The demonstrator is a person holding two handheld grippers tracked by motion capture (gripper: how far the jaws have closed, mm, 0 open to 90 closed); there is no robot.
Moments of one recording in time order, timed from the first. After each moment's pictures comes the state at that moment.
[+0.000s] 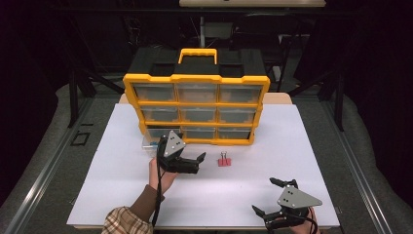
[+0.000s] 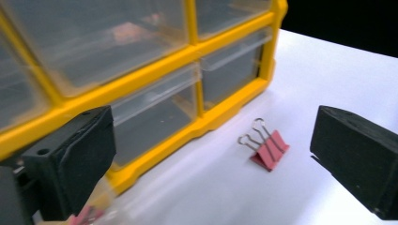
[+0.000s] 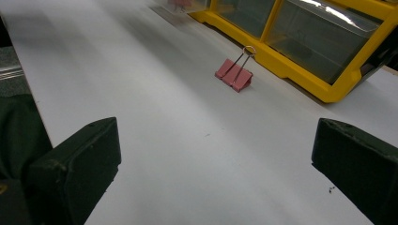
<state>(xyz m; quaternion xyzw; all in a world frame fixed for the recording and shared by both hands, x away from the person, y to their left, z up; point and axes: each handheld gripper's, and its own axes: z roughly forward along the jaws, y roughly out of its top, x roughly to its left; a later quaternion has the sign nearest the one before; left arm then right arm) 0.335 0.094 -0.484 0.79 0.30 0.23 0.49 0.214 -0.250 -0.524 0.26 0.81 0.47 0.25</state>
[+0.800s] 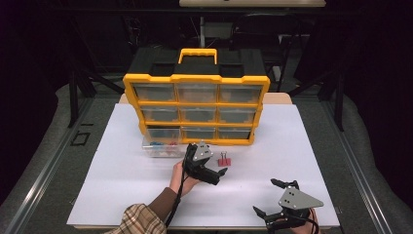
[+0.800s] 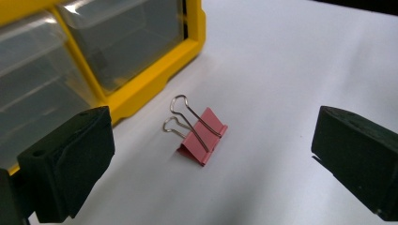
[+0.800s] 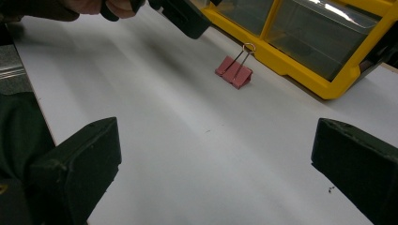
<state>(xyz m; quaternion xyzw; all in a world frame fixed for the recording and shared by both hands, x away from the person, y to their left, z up) 0.346 0.035 -0.525 0.84 0.25 0.15 0.45 0.211 -0.252 -0.525 0.26 0.81 0.46 0.25</state>
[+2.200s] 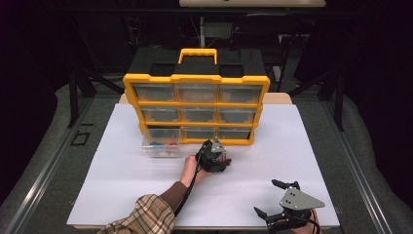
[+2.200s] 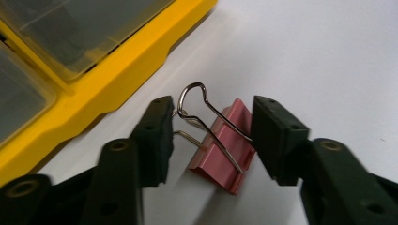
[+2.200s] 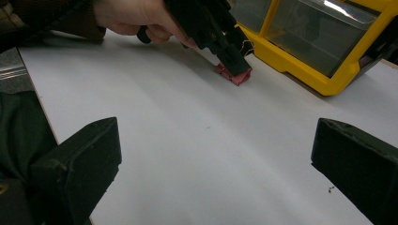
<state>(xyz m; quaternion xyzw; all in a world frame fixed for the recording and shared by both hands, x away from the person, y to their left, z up) 0.387 0.002 -0.556 0.88 0.25 0.12 0.39 0.210 -0.254 -0.525 0.27 0.81 0.46 0.24</state>
